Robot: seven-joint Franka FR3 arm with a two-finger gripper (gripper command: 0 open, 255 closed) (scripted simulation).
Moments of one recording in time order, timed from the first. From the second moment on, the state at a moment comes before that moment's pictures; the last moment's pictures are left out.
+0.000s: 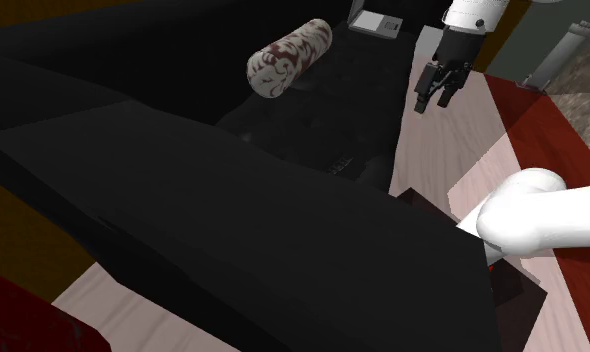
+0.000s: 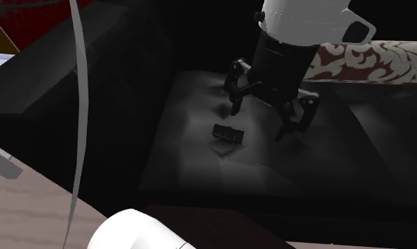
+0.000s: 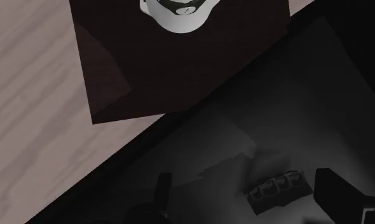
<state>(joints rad) 0.01 -0.81 -0.05 -2.39 0.01 1.46 0.10</state>
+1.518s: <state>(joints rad) -0.29 -0.59 0.60 -2.75 0.32 2.39 1.28</state>
